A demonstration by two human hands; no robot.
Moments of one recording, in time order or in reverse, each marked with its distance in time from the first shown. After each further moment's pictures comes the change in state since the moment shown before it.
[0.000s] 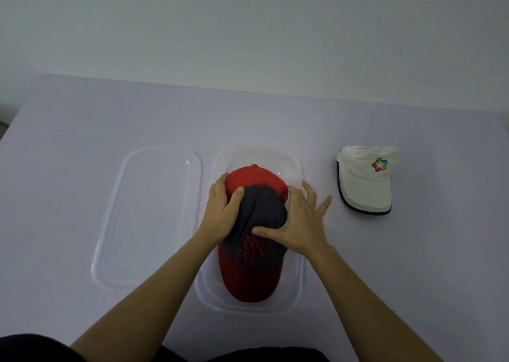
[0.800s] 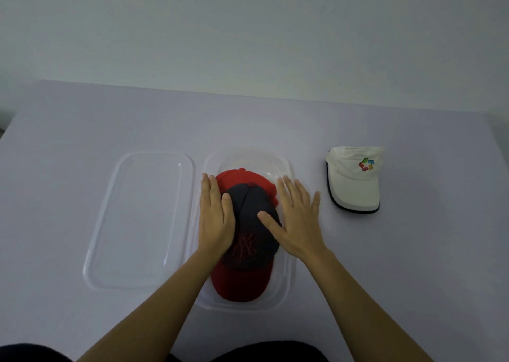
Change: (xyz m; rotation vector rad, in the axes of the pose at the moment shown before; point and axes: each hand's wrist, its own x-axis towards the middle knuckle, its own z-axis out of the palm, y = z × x) left_hand -0.027 0.003 0.026 0.098 0.232 0.105; right_hand -0.015 0.012 -0.011 0.033 0.079 -0.116
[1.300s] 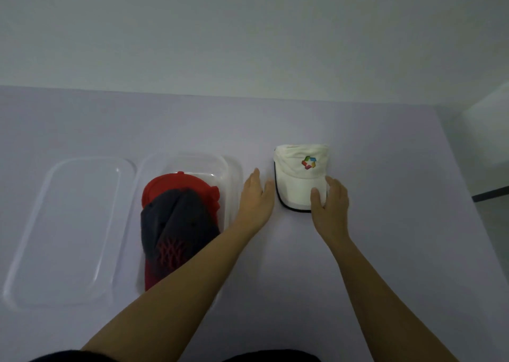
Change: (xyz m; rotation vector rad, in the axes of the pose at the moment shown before) left_hand 0.000 0.121 0.147 -0.122 -0.373 -0.152; right_hand -0.002 0.175 -0.053 0.401 0.309 0.460
